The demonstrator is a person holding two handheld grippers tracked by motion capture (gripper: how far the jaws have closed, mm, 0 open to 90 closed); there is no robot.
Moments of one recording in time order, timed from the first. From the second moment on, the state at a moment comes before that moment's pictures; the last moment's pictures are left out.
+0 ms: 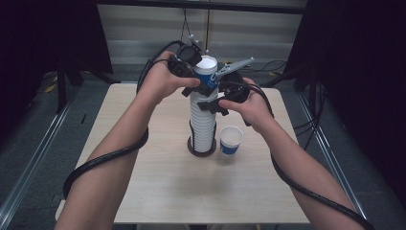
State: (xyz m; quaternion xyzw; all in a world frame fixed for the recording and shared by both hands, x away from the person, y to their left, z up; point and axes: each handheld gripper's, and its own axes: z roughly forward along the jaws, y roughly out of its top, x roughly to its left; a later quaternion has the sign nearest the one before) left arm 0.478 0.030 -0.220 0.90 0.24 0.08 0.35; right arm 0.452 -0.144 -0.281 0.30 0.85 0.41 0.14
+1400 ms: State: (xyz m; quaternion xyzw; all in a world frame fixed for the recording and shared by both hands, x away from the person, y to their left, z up) left arm 0.469 0.049 -0.163 0.88 0.26 0.10 0.39; right arm 0.449 -0.148 -0.290 0.29 0.85 0.42 0.15
